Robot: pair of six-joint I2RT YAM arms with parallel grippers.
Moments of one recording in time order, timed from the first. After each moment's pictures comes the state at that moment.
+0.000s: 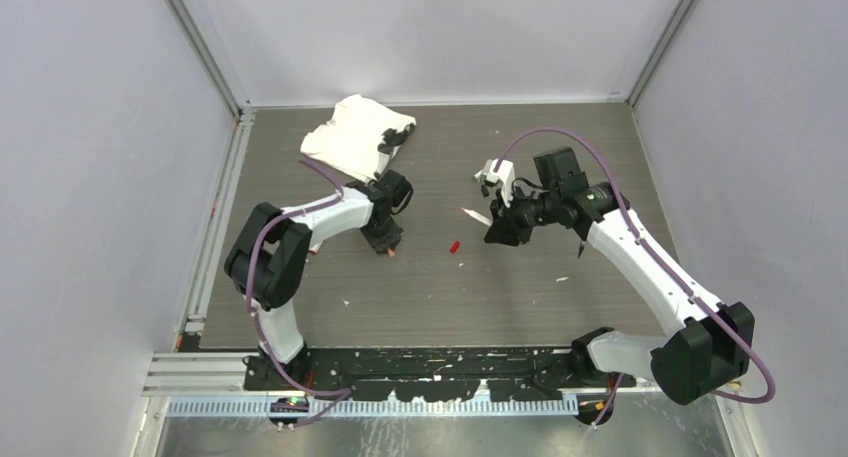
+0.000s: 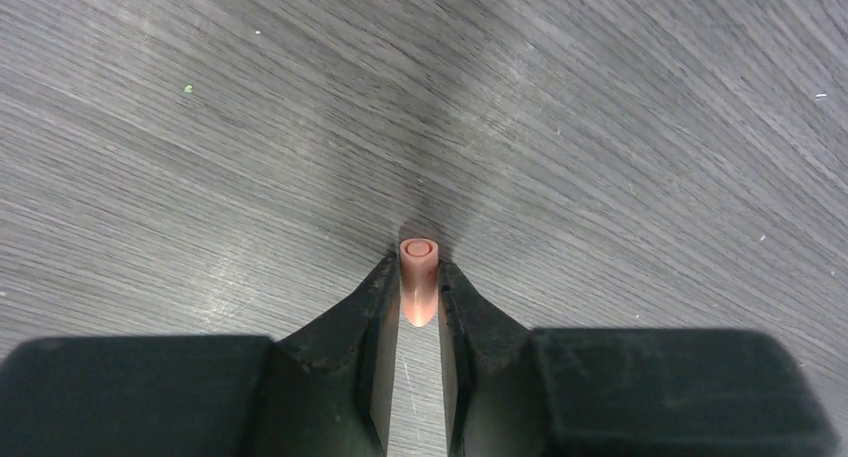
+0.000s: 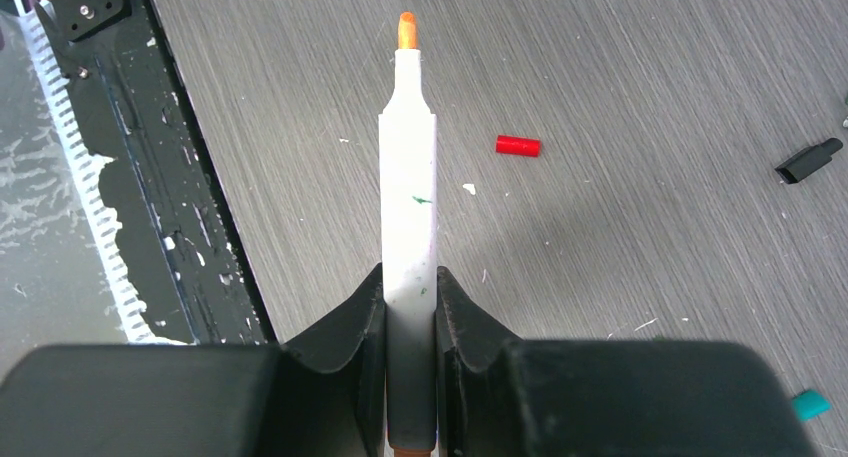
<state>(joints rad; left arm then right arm) -0.59 1.81 1.16 -0.71 -0.21 -1.18 0.39 1.22 1.09 -0.76 -0.68 -0.45</state>
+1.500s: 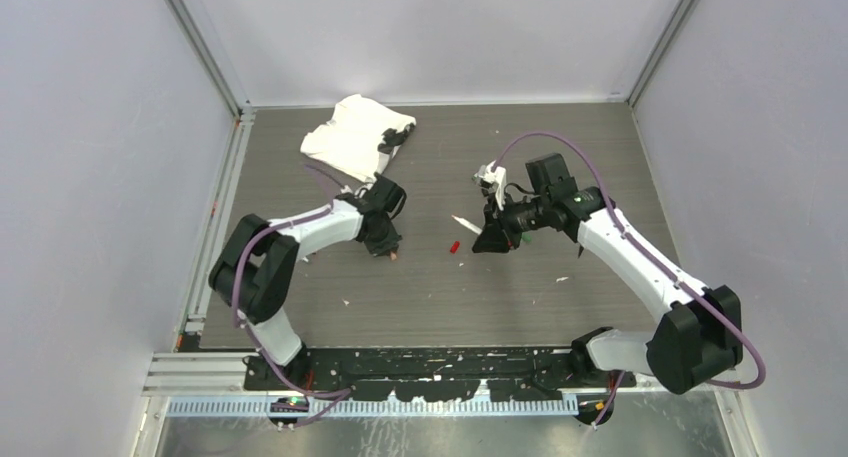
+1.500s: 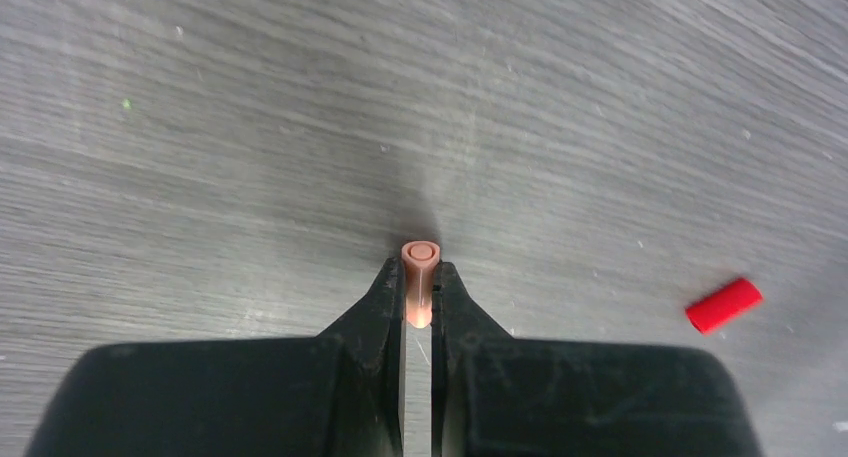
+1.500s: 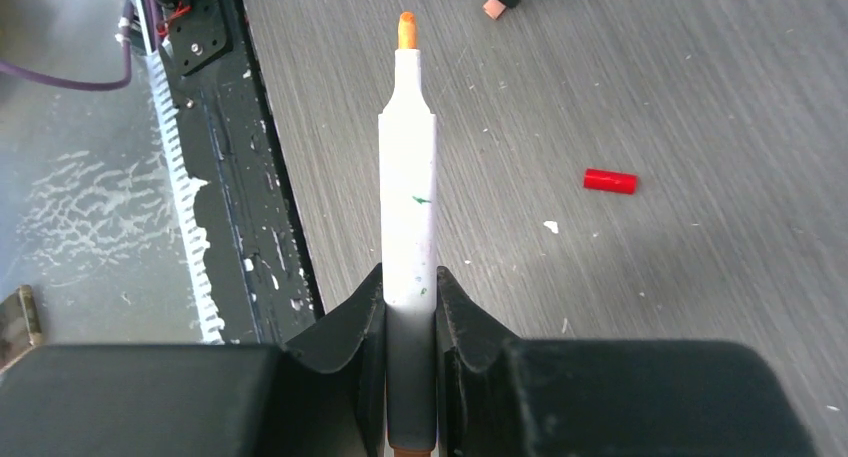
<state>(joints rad) -0.59 1.74 1.08 -0.59 -0.15 -0.99 0.40 1.26 1.03 -0.67 -0.84 -0.37</state>
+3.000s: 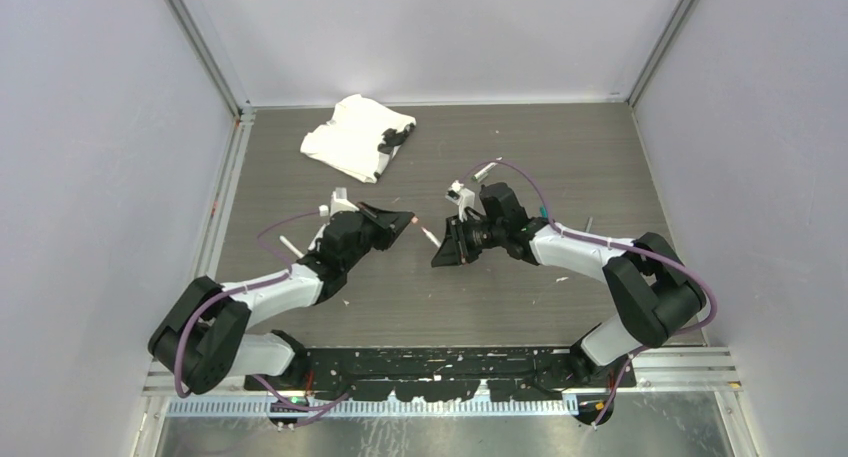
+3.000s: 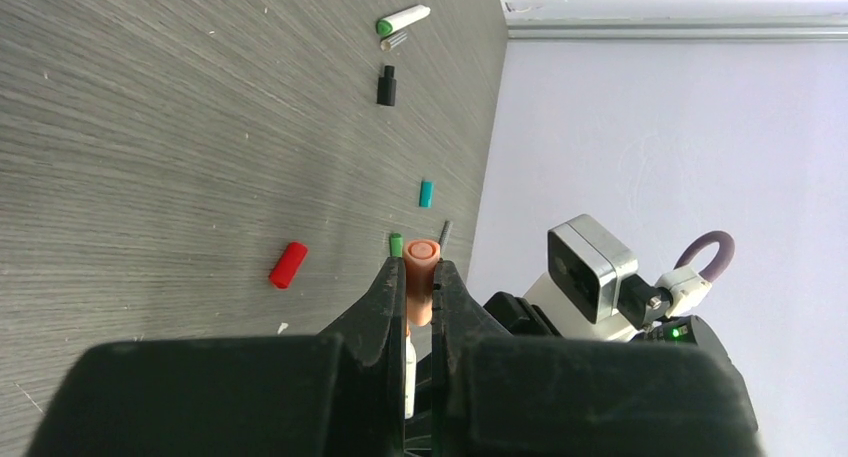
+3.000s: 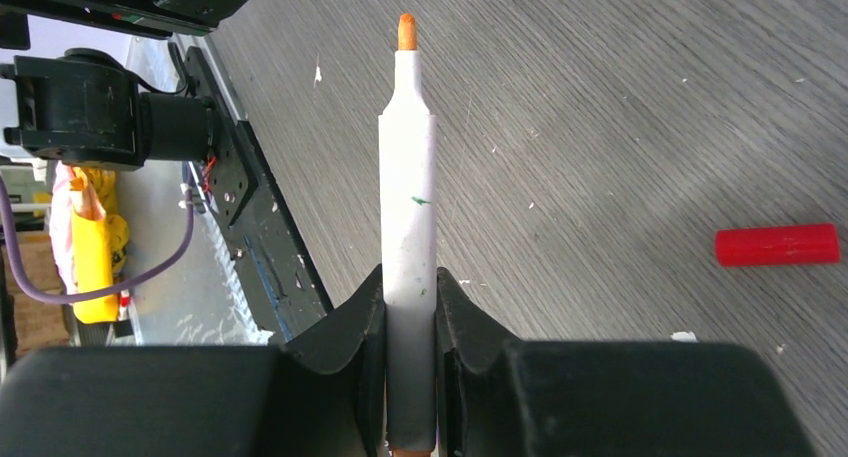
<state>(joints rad) -0.61 1.28 0.45 0.55 -0.07 -1.40 0.61 1.53 0.76 0.08 -0.68 0.39</state>
